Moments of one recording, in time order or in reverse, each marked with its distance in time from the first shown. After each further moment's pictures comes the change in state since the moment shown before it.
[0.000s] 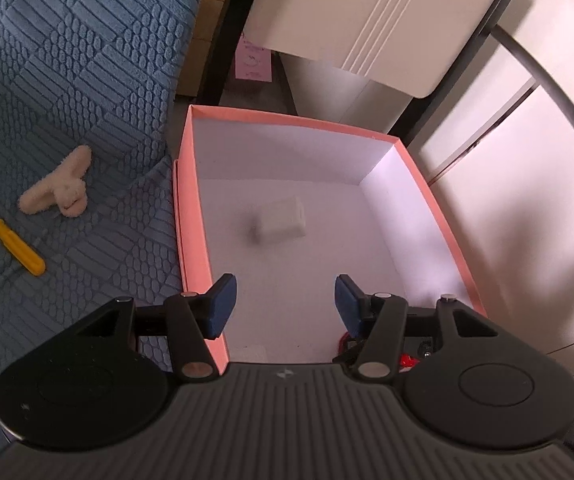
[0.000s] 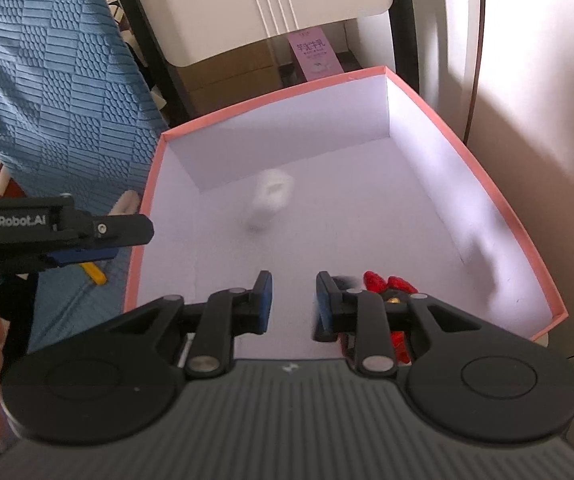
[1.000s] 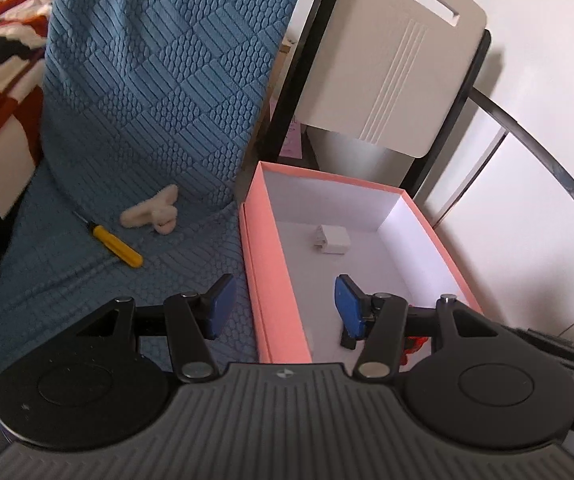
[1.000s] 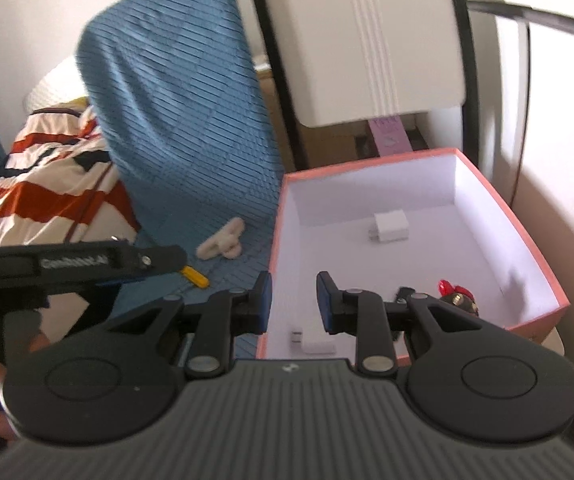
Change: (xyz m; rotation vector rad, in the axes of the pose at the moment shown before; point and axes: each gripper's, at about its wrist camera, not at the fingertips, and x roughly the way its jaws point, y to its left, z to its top) left arm -0.135 0.021 -0.098 0.010 -0.281 0.099; right arm -0.107 0.066 -0.055 -0.162 -0.228 0.154
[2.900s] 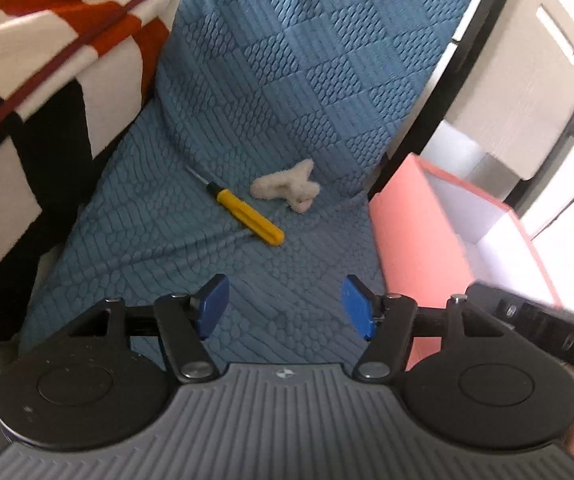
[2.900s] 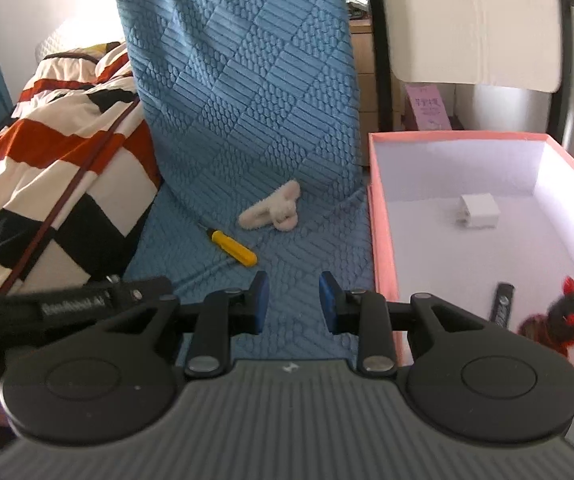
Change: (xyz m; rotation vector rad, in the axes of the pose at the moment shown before) left arm 0.042 0.175 -0.038 -0.162 0.004 0.116; right arm 0.109 0.093 -0.029 -0.097 0.083 0.012
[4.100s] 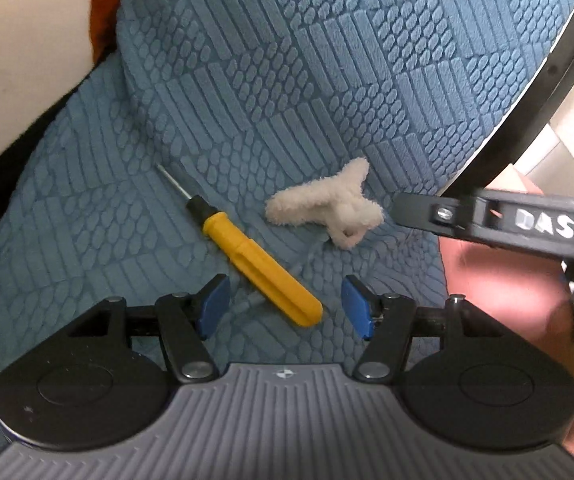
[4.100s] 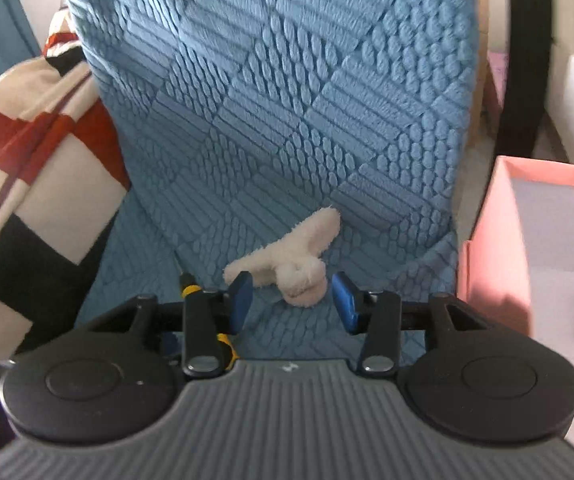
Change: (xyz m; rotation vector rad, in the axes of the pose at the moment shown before) left arm 0.166 0.008 0.052 -0.056 0.082 0.052; right arm 0.210 -0.018 0.082 -0.086 0.185 0.175
